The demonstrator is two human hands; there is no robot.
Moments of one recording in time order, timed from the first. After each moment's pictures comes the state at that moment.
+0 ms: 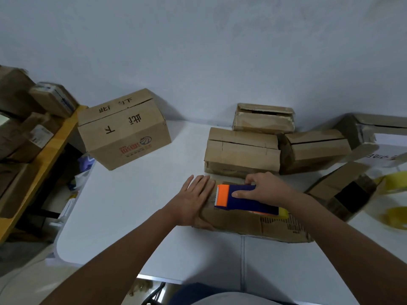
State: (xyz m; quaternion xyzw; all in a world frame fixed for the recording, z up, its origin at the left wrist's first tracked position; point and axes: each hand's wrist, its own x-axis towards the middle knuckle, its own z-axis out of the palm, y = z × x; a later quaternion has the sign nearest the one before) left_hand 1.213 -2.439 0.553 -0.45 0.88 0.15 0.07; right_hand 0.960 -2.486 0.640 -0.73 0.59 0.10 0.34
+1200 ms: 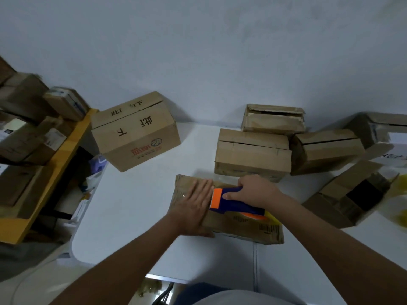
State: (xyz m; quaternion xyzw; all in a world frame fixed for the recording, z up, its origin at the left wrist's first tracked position) left_hand 1.243 -2.417 0.552 -0.43 0.90 0.08 0.10; right_hand 1.019 -2.484 0.628 -0.75 0.58 0.14 0.29
